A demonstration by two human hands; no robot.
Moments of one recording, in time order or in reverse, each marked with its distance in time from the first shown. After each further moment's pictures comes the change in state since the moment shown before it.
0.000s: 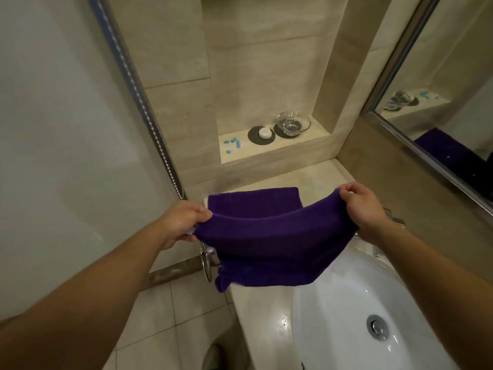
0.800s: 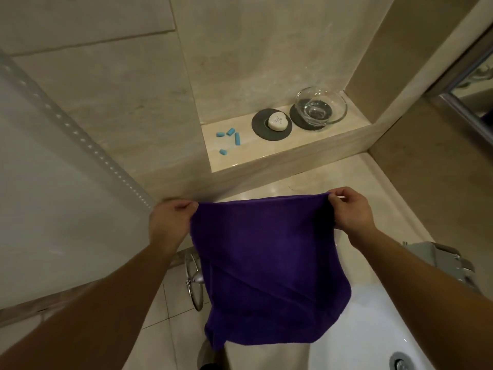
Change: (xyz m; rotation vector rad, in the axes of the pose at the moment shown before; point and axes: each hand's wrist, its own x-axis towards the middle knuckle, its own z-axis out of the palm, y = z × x) left_hand 0.179 -0.041 0.007 -0.038 0.530 -0.005; right_hand 0.154 0.049 0.093 -0.219 0.029 0.069
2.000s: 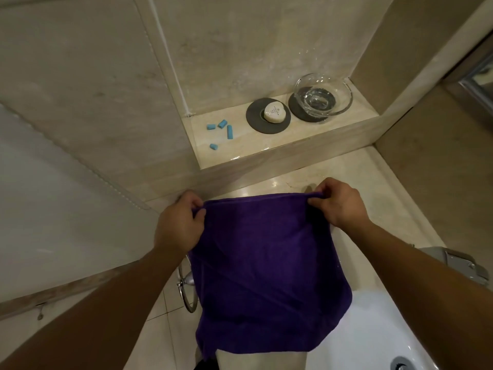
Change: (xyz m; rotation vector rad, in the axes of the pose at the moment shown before) left_hand -0.005 -0.008 0.030 0.449 -0.097 0.398; right_hand 0.030 -0.006 0.011 -0.407 -0.156 -0.176
